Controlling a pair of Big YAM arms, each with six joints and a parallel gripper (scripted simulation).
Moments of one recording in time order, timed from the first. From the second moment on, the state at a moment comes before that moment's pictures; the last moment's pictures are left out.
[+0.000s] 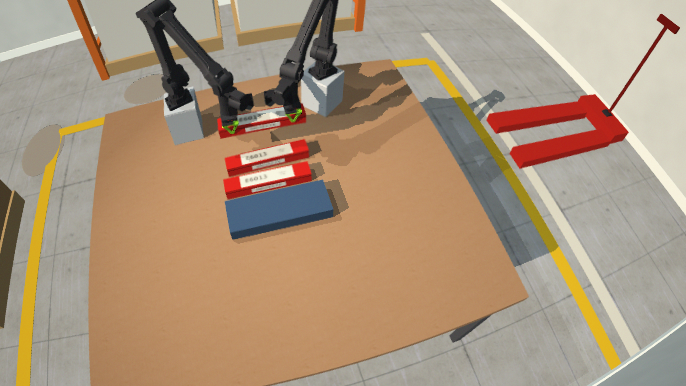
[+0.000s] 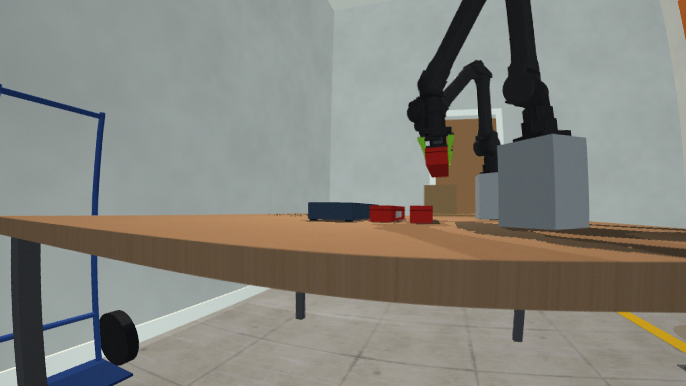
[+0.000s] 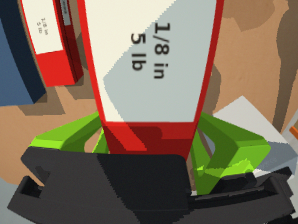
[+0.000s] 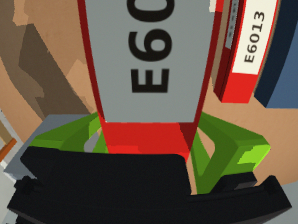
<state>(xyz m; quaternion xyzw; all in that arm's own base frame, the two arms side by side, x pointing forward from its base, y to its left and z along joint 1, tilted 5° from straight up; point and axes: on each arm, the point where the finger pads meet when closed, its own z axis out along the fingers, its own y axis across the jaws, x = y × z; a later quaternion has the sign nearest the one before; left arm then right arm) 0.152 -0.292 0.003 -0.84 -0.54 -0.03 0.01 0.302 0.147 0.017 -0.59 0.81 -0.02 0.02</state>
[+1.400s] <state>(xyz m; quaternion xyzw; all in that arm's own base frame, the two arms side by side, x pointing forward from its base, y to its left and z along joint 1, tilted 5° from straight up) 0.104 -0.267 0.001 -0.84 -0.54 -0.03 0.00 0.251 0.165 0.015 -0.59 0.81 -0.02 0.02</state>
